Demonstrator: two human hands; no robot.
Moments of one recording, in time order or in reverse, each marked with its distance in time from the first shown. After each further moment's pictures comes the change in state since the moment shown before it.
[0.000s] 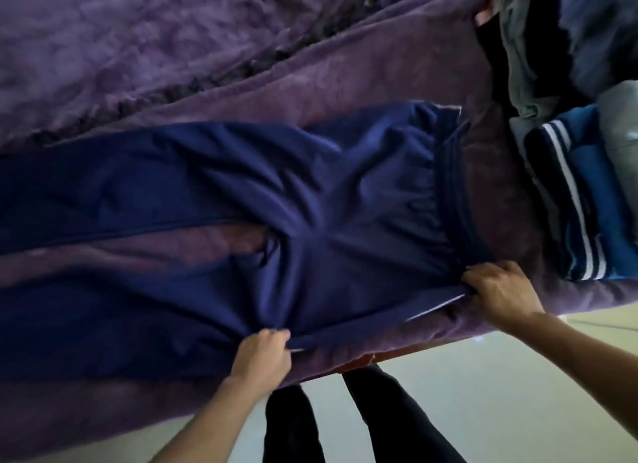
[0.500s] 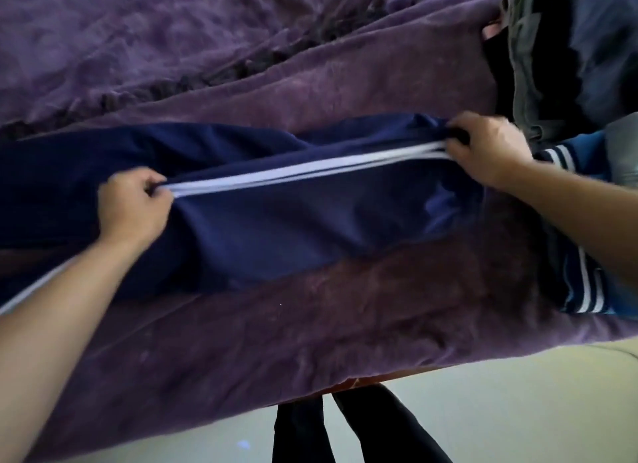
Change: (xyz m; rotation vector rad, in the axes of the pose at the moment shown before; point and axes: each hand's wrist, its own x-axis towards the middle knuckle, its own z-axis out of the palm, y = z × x) left_hand 0.100 -0.092 -0.203 -0.416 0.816 -0.233; right_hand 0.197 0.019 -0.132 0.205 0.294 0.072
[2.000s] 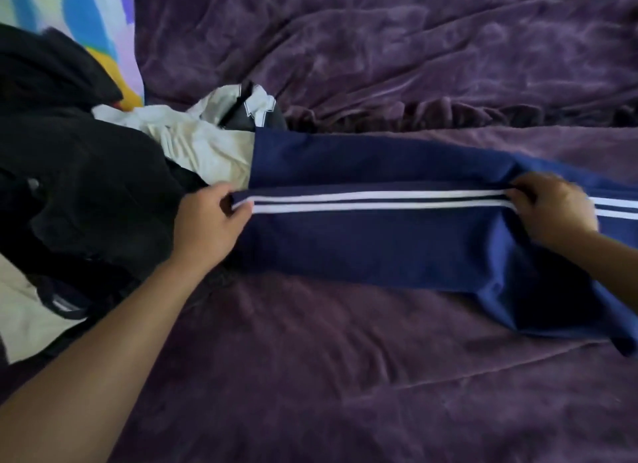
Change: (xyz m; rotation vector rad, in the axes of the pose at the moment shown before) left_hand 0.096 -0.446 -0.196 -0.147 0.003 -0.046; right_hand 0.052 -0.495 0.164 -0.022 -0.036 -0.105
